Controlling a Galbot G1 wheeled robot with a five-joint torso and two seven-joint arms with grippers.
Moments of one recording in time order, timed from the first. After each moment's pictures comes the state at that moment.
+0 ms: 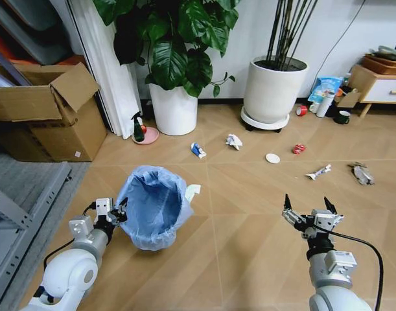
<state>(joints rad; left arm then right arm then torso) 1.40 -1.05 -0.51 -2.08 -0.68 0.42 -0.21 -1.68 1.51 0.68 2.25 0.00 -0.09 0.10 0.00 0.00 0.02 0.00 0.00</state>
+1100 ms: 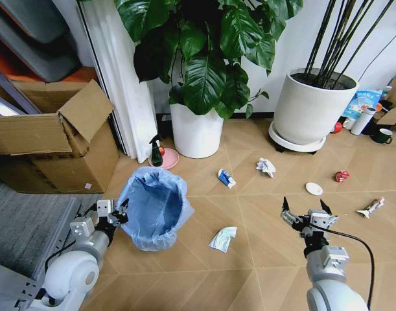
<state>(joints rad) 1.42 -1.07 -0.53 -2.08 -0.67 0.41 -0.20 -1.58 1.41 0.67 2.07 0.10 -0.12 0.08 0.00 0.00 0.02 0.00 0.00</state>
